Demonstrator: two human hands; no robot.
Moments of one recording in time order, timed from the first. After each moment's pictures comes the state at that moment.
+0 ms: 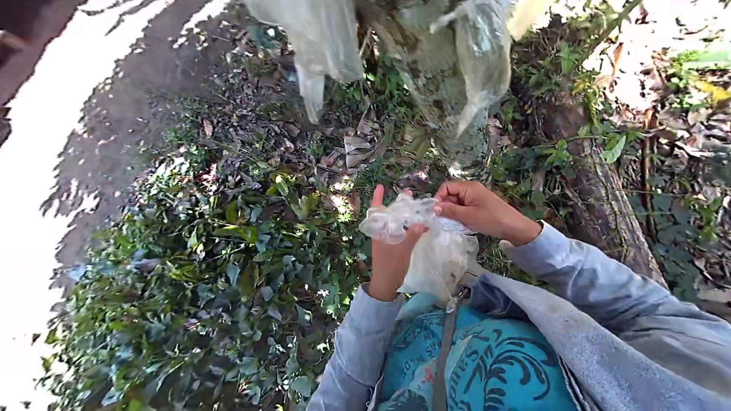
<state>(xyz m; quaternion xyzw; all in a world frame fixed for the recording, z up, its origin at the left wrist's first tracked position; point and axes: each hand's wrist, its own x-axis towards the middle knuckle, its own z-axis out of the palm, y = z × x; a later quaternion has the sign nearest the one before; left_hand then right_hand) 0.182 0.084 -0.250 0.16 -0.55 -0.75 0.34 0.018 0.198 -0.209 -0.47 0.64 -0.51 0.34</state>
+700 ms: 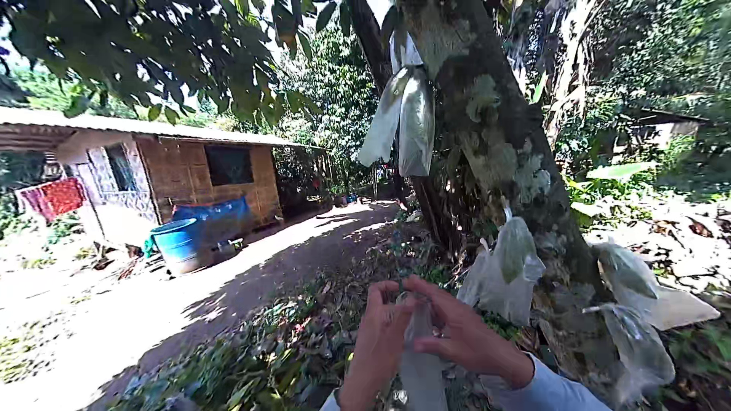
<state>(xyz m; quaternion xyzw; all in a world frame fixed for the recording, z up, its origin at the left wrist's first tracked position) 0.264 -0.099 -0.056 0.20 -0.70 -0.44 0.53 0.097 -0.039 -0.052 -0.79 0.39 -0.48 0.05</state>
